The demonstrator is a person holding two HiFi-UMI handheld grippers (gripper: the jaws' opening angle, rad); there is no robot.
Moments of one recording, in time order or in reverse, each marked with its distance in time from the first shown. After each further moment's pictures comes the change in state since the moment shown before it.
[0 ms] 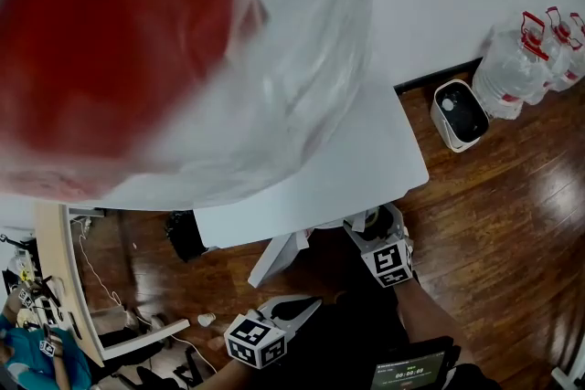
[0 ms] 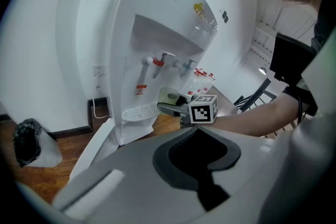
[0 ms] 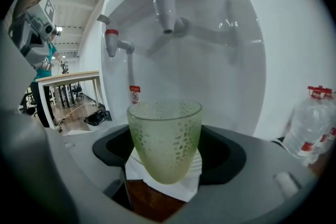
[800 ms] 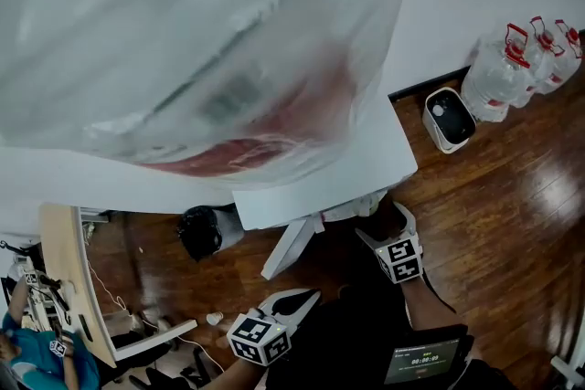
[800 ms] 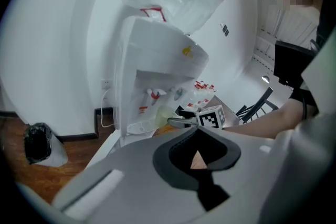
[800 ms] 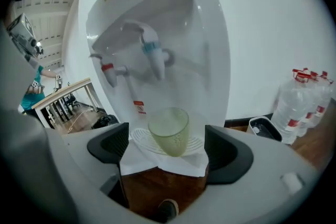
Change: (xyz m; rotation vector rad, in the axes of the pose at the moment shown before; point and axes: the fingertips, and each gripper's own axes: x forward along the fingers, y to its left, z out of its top) left arm -0.075 -0.023 0.051 -0.026 -0.109 0.034; right arm -0.059 0.001 0.030 0.184 0.164 -0.033
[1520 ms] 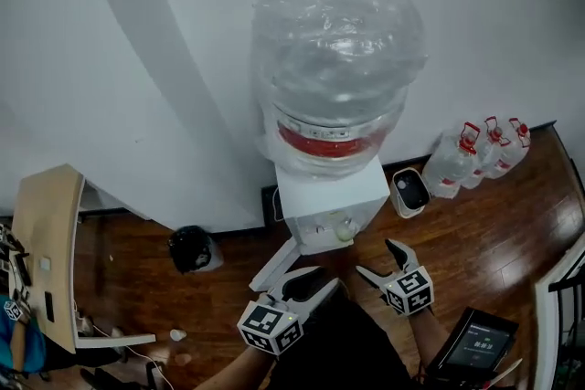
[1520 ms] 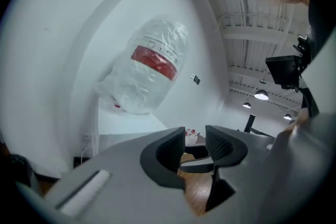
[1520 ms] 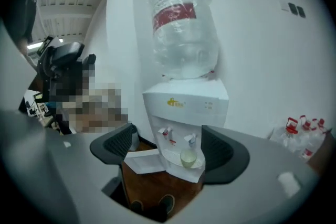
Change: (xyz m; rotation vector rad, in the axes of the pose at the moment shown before) left arm -0.176 -0.103 0.136 0.085 -0.520 -0.183; right arm -0.220 0.132 0.162 -0.193 -0.047 0.061
